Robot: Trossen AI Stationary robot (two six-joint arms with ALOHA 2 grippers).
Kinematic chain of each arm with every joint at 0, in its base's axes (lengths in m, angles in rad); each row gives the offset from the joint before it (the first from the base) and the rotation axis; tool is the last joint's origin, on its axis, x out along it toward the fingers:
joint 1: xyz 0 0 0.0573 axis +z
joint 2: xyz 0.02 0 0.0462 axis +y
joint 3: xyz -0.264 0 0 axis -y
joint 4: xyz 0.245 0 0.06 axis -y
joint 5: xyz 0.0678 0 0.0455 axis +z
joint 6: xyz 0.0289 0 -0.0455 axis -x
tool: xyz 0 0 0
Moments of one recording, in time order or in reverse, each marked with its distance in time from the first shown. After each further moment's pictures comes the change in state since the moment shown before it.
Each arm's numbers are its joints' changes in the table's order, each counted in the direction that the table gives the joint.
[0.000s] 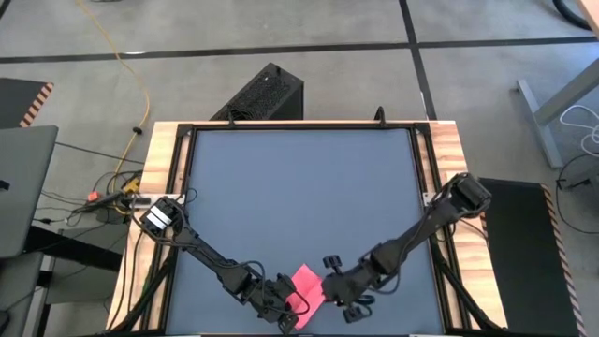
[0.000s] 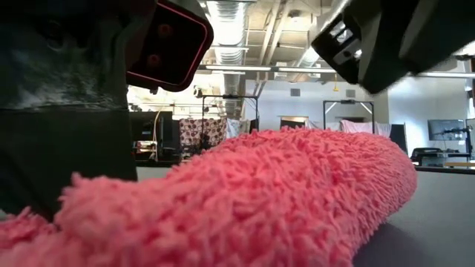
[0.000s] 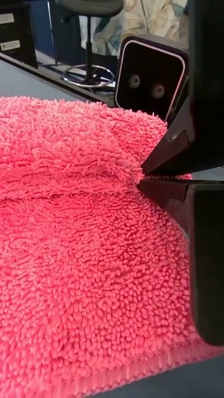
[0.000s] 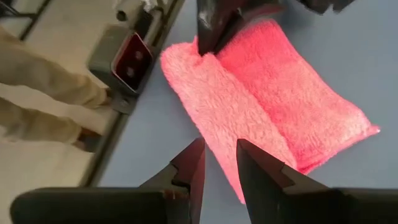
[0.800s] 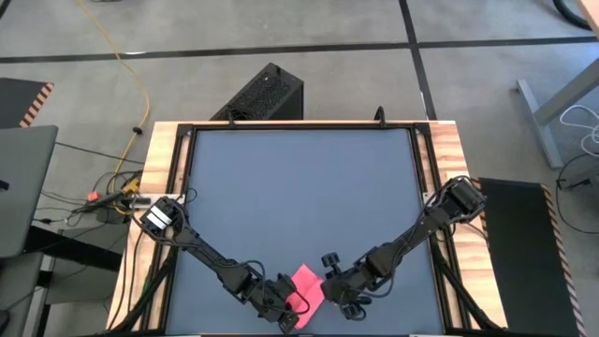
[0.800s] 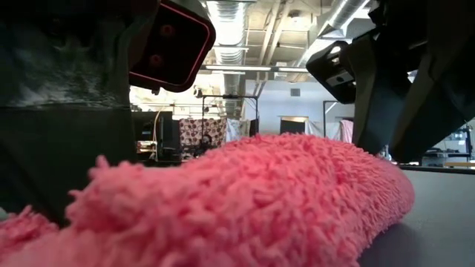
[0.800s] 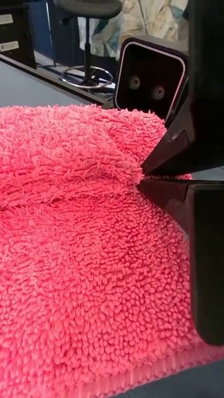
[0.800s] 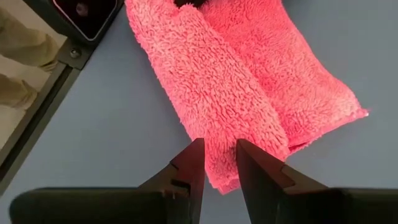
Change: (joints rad) left arm 0.002 0.000 0.000 0.015 -0.014 0.000; right arm -0.004 0.063 -0.004 -0.040 -0.065 0.131
